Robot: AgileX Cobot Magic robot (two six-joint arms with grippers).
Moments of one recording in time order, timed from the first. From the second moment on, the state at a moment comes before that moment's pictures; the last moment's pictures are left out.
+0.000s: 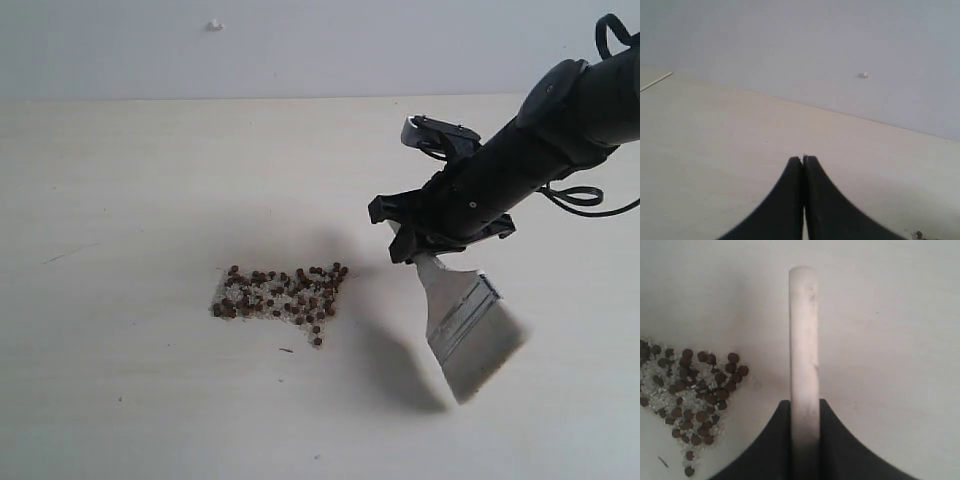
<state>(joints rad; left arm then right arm) -0.03 0.01 0.00 0.10 0.19 -0.38 0.29 1.96 -1.06 0.77 0.59 -0.50</state>
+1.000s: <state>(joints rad) -0.03 0.01 0.00 0.10 0.19 -0.38 0.29 0.96 -0.57 0.22 0.40 0.00</state>
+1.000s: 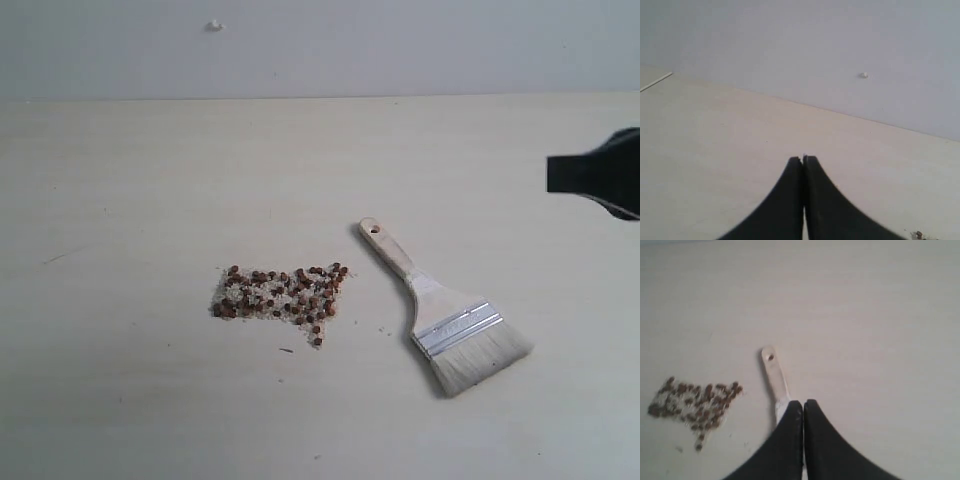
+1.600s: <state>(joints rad) -0.03 0.01 0.00 0.10 0.19 -0.38 0.13 0.35 -0.50 0.09 0.44 0.03</state>
